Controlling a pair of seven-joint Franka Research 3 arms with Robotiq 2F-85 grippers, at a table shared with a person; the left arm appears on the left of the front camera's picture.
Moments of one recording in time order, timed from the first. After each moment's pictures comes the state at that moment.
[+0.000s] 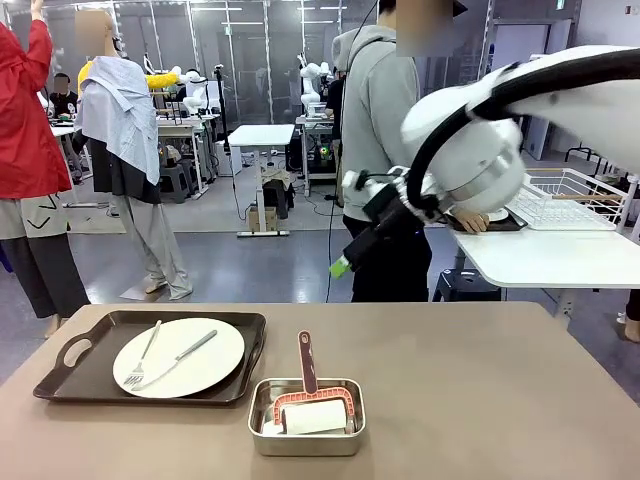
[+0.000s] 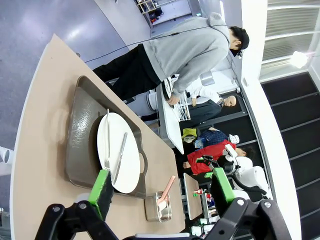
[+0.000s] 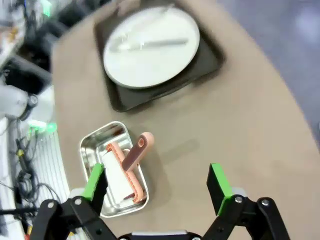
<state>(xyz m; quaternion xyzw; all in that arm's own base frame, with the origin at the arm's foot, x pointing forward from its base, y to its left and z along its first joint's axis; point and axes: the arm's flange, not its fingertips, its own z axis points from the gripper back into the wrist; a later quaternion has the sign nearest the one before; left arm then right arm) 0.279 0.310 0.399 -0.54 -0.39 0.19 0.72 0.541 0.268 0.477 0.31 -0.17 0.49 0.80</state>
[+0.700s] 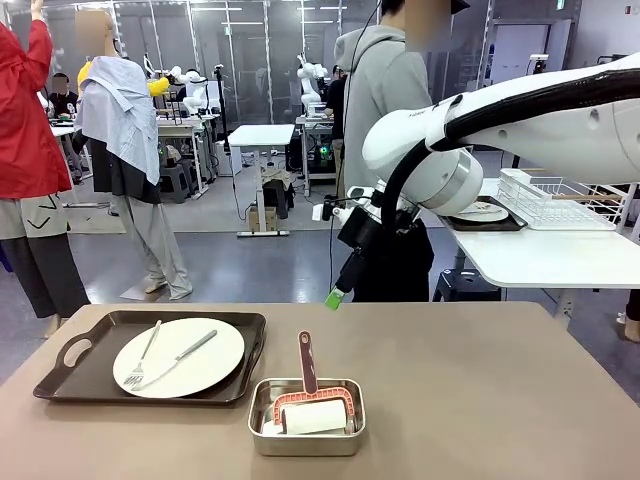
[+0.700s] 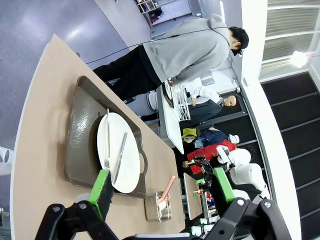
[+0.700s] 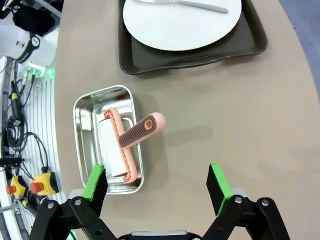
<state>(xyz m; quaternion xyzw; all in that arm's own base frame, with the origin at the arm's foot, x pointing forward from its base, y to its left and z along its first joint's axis) 0.279 0.310 0.399 -0.54 -0.39 0.19 0.72 0.547 0.299 0.454 0.27 -0.10 0.59 0.75</state>
